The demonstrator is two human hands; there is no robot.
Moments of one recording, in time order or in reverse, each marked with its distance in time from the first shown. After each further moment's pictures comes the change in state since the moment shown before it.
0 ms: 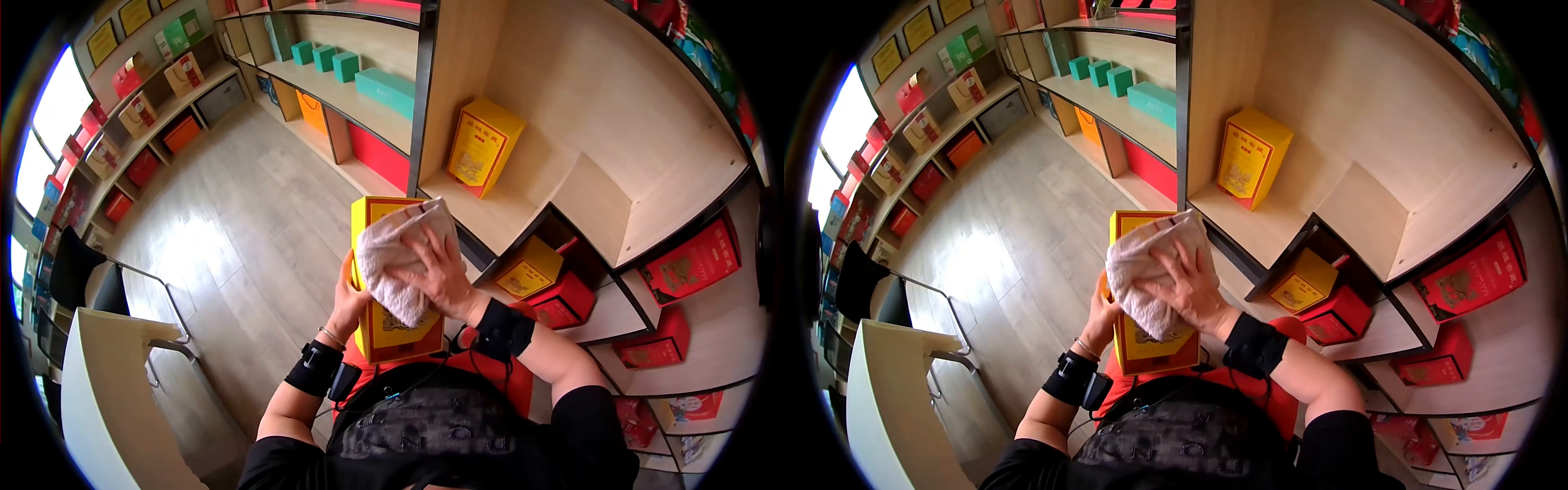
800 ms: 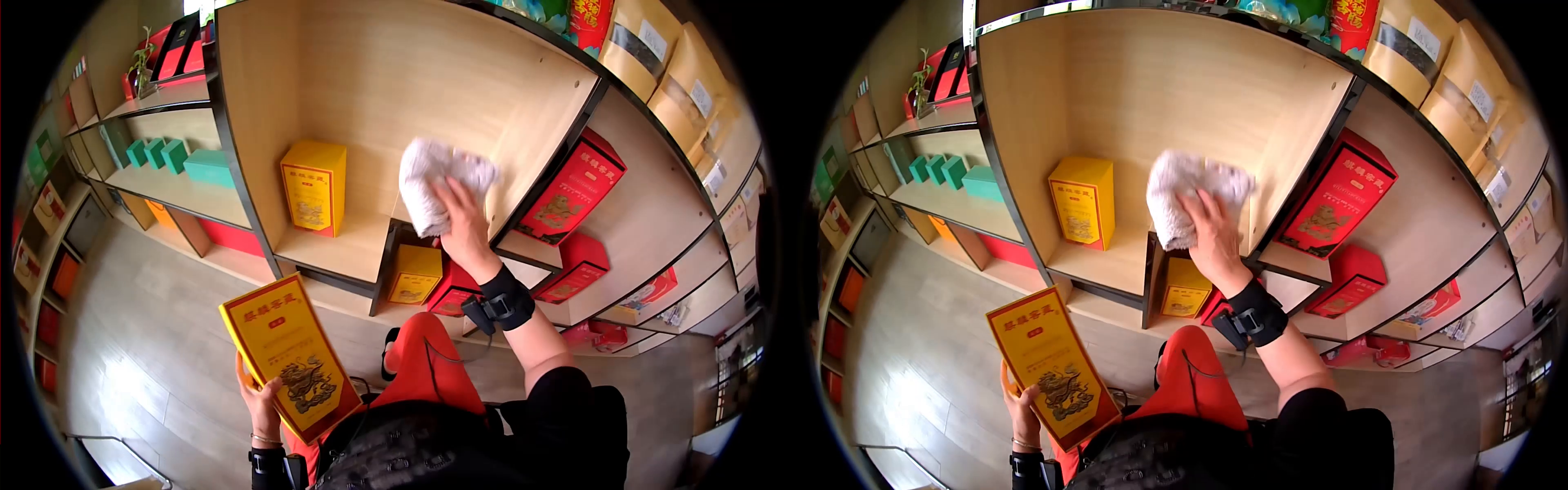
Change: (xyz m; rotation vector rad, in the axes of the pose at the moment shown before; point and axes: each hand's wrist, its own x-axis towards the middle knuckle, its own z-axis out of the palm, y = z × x) left_hand -0.013 0.031 0.029 -0.089 -0.019 -0.065; right_hand -0.063 0.131 -0.200 -0.442 0.158 0.796
